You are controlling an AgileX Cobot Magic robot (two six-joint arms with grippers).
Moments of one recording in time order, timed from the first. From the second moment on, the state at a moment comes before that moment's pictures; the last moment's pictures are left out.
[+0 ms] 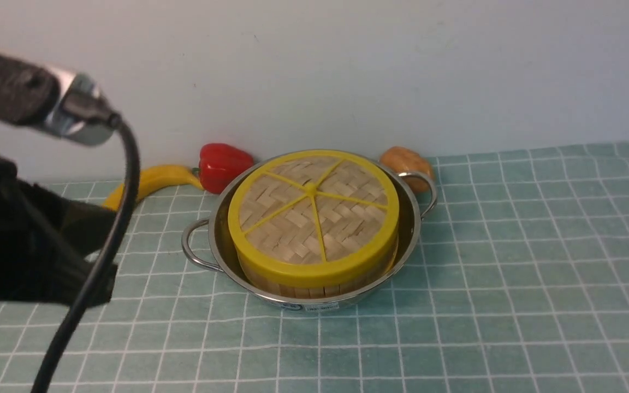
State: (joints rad) right arm 0.32 0.52 -0.67 -0.18 0.88 0.22; left arm -0.45 0.84 -0.97 0.05 0.90 -0.03
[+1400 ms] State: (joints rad) right arm 0.32 0.52 -0.67 0.18 0.89 0.26; left arm -0.01 0.02 -0.08 0.21 0.34 -0.07
